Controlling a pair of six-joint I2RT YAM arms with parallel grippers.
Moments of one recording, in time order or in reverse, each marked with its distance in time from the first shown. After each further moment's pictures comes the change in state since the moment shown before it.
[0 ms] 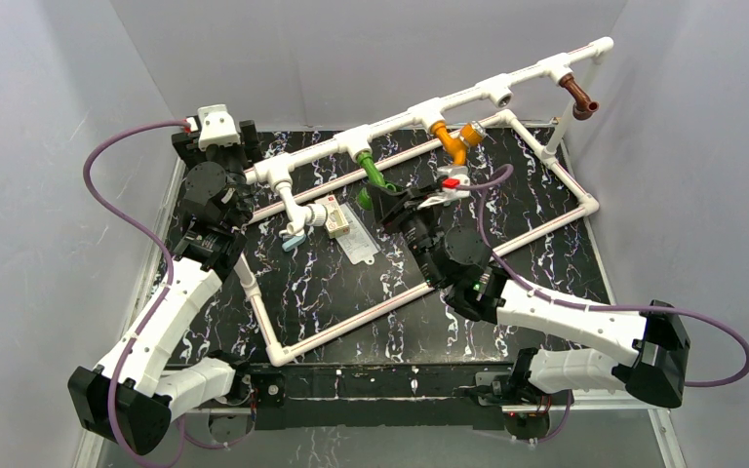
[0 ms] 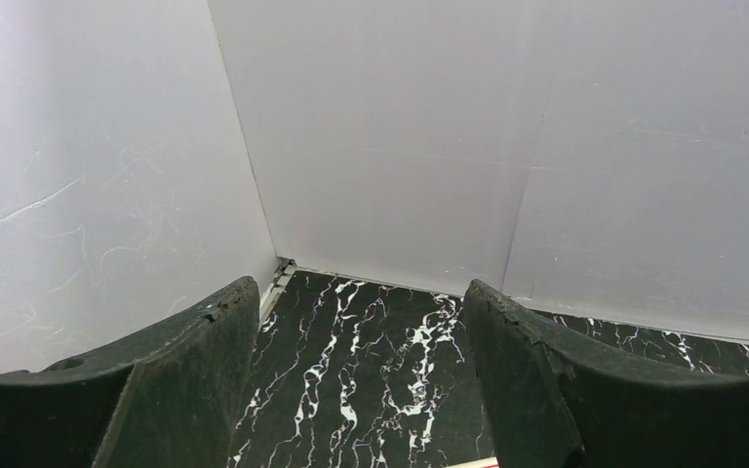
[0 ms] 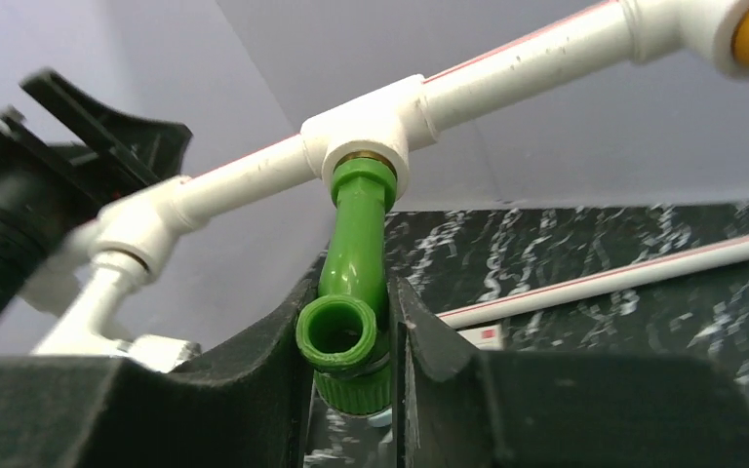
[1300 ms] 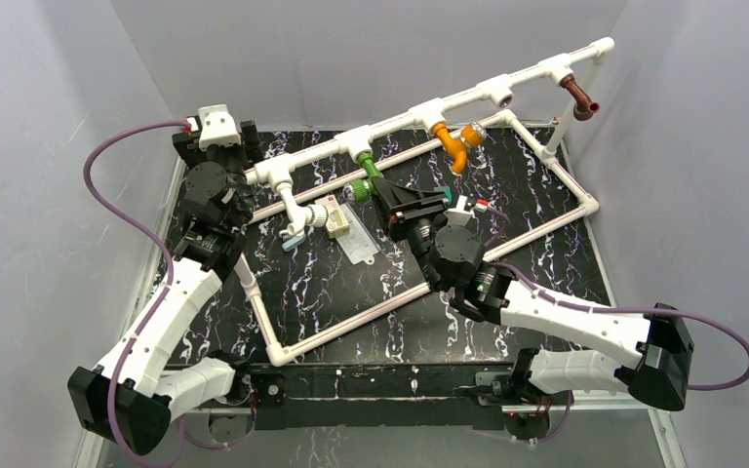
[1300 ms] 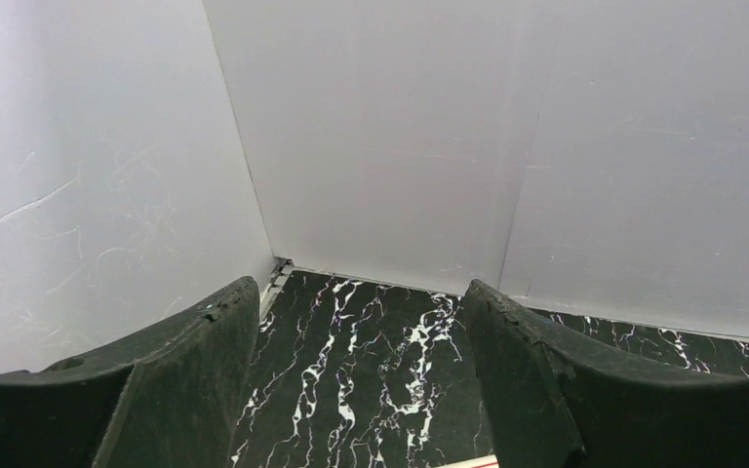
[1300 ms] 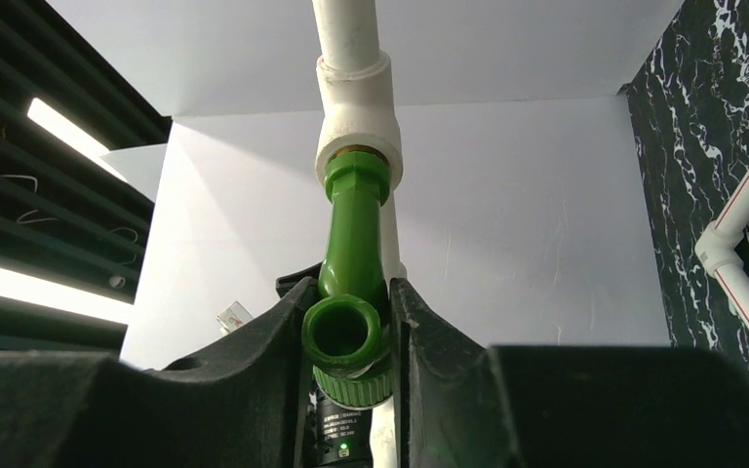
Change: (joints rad) left arm -0.003 0.000 0.000 -0.004 0.007 -0.002; right arm -0.013 -0.025 -0.024 -0.175 0.101 1.415
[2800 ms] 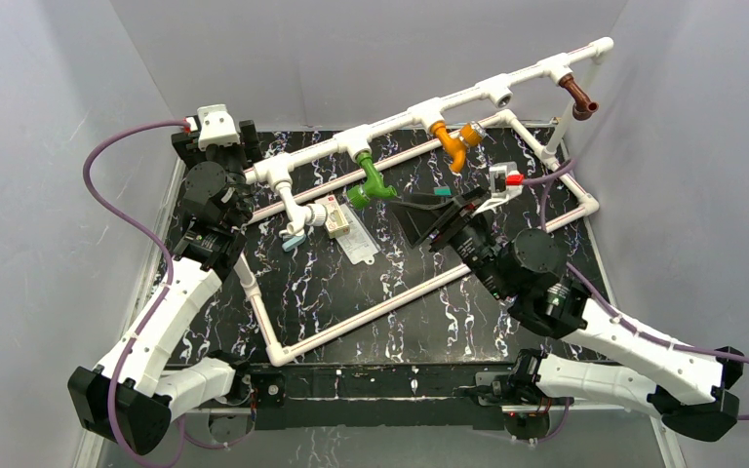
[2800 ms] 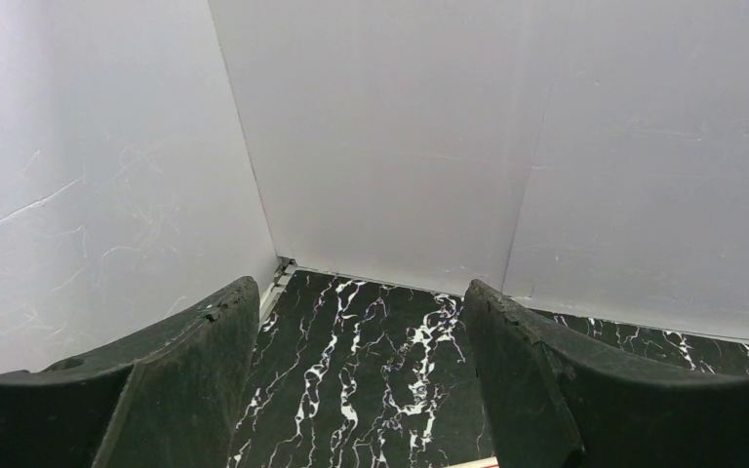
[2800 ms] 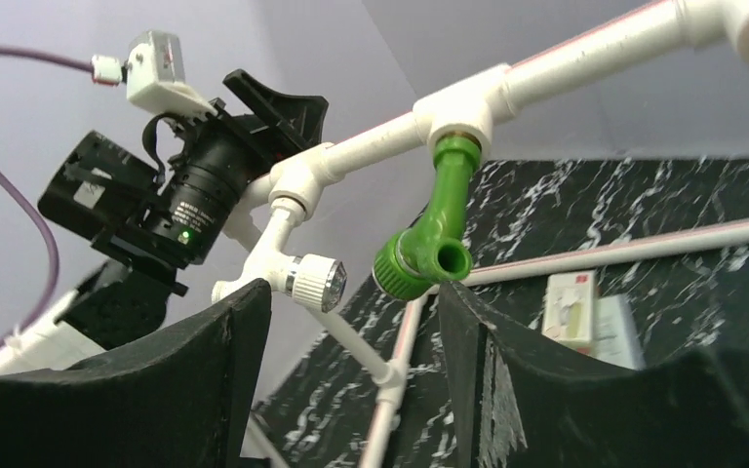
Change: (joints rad) left arm 0.003 0.000 0.001 0.000 -0.004 0.000; right arm -0.002 -0.303 0.058 -0.261 -0.306 -1.031
